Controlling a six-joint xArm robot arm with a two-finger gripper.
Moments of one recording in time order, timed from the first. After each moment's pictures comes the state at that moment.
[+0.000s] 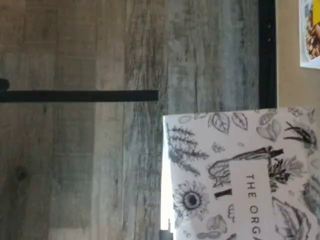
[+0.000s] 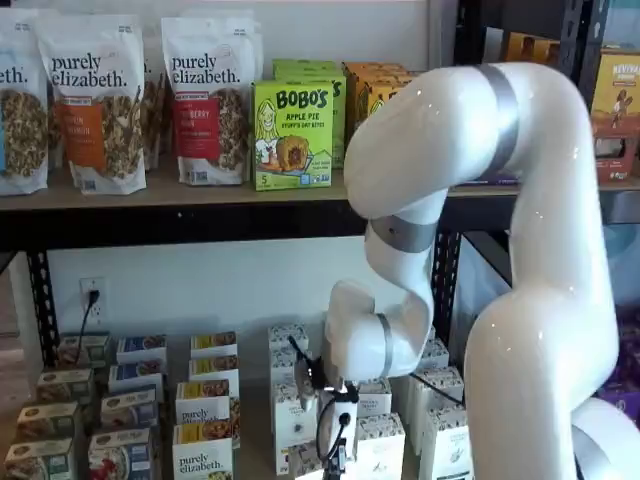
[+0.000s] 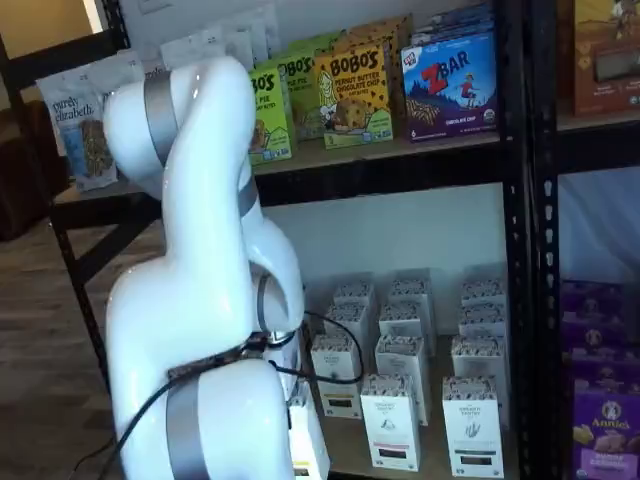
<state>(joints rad) 0.38 0.41 -0.70 0.31 0.23 -1.48</state>
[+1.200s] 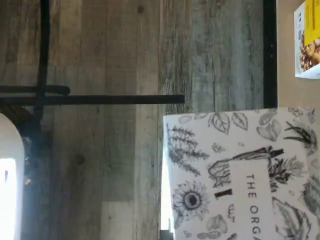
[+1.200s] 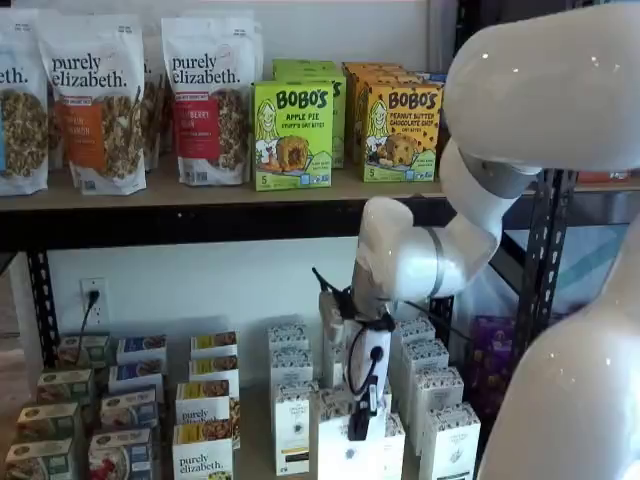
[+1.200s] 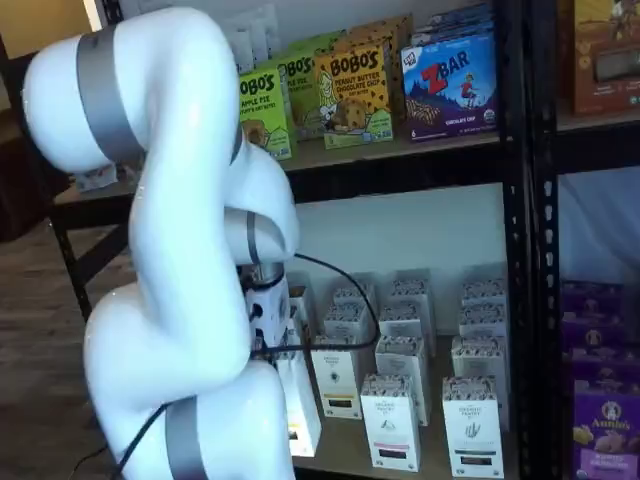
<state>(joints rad) 0.32 -0.18 -0.48 0.17 0.60 -1.38</state>
